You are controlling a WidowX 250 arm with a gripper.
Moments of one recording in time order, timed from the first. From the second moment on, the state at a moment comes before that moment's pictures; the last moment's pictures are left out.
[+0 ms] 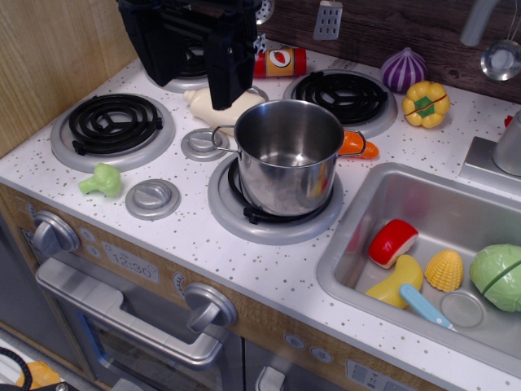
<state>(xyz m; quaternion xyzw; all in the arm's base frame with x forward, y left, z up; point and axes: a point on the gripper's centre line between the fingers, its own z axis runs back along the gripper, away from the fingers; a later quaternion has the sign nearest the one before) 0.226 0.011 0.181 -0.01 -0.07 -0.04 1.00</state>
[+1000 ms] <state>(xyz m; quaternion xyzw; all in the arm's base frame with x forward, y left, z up) 0.237 0.109 0.109 -0.02 -0.11 0.06 0.99</state>
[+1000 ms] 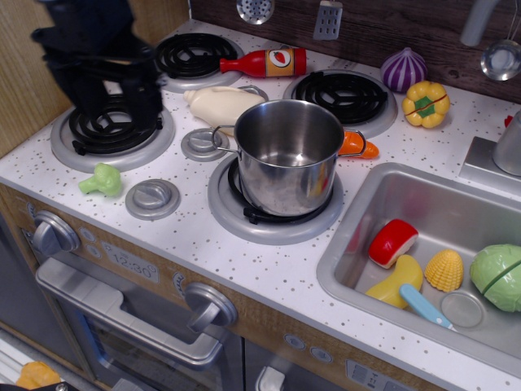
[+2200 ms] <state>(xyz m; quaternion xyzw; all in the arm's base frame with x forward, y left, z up) 0.239 0.154 0.033 -0.04 -0.12 0.03 0.99</state>
